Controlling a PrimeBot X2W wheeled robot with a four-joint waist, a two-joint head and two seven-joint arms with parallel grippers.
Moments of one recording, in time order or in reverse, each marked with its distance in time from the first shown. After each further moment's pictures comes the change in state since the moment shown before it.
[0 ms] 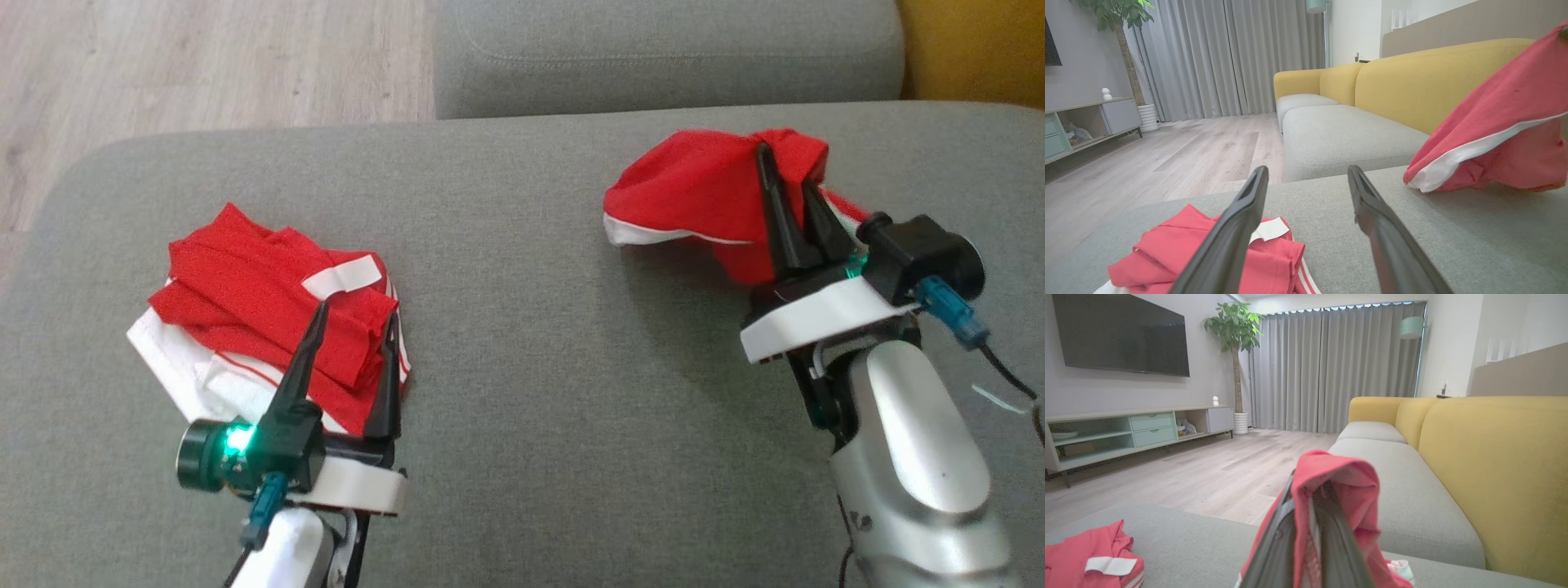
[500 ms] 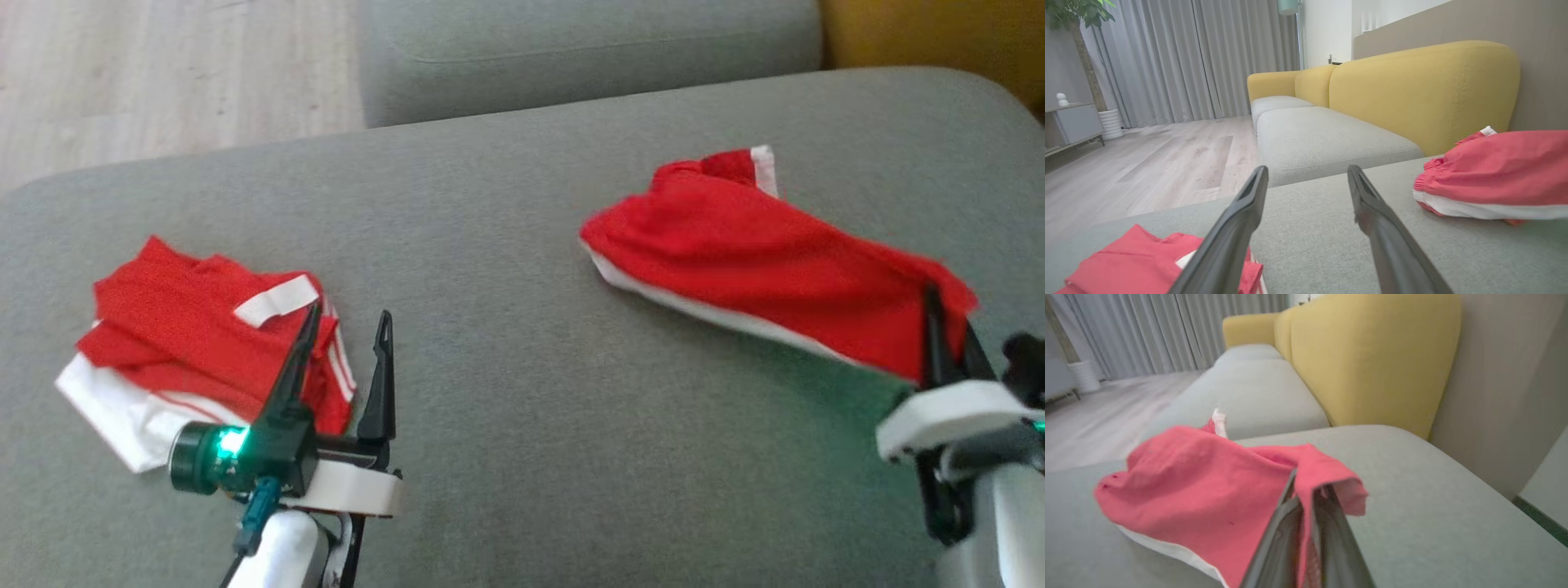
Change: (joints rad) left arm 0.025 -0.008 0.038 -0.021 0.026 -0.017 0.000; right arm 0.206 0.004 -0.322 -0.005 -0.016 0.000 0.087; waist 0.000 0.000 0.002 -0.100
